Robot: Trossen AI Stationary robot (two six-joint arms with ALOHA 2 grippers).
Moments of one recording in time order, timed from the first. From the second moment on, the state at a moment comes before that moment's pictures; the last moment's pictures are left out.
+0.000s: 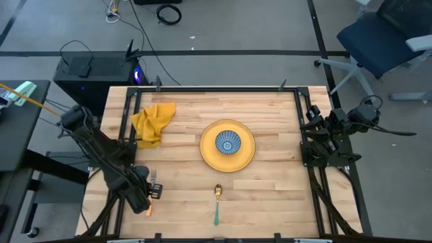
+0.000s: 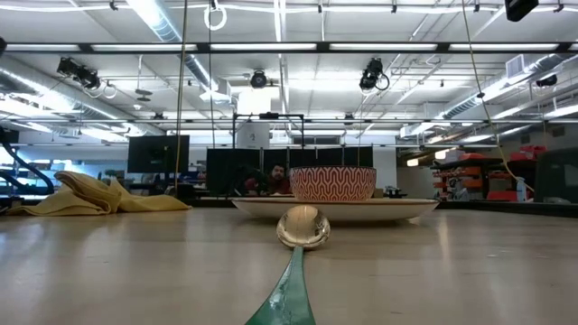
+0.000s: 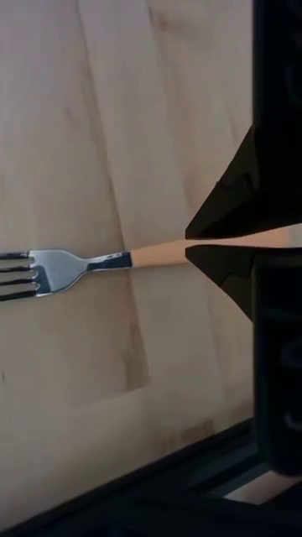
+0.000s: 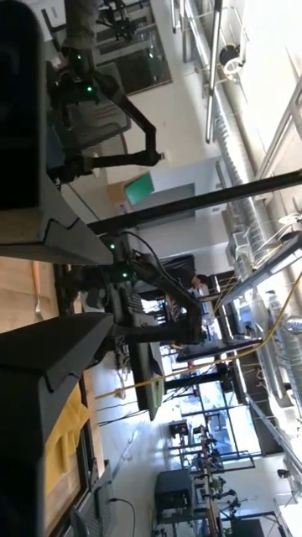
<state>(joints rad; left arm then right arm) -0.91 1.38 0.85 -0.91 -0.09 -2.30 0.52 0.05 0.54 -0.26 0.33 0.14</state>
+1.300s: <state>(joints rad) -0.87 1.44 0.65 -0.62 -0.01 -2.31 0.52 0.05 0.54 -0.26 0.33 0.14</state>
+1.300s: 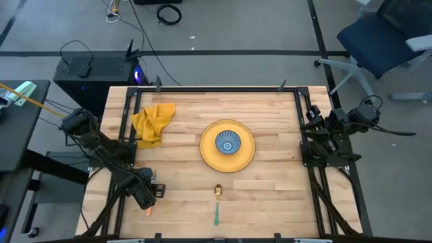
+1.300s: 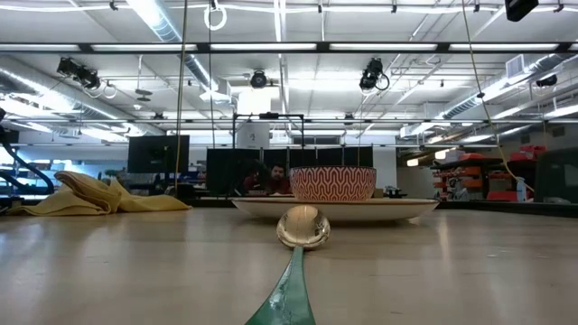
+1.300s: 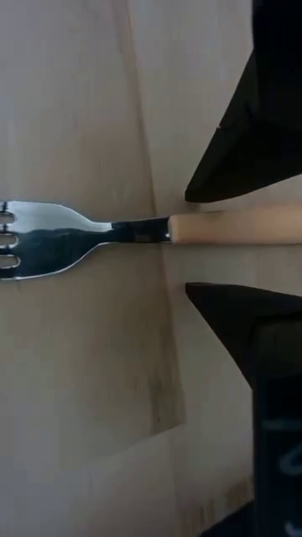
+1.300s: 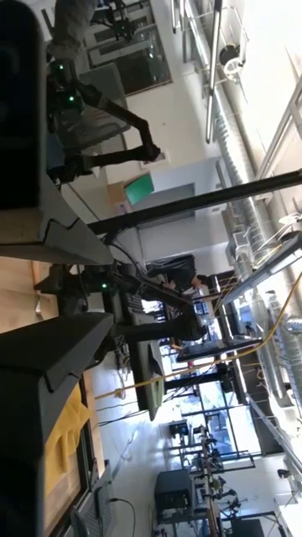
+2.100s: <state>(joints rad) -0.86 1.44 0.68 -0.60 -0.02 -2.31 0.52 0.05 0.54 -0.26 0.33 0.14</state>
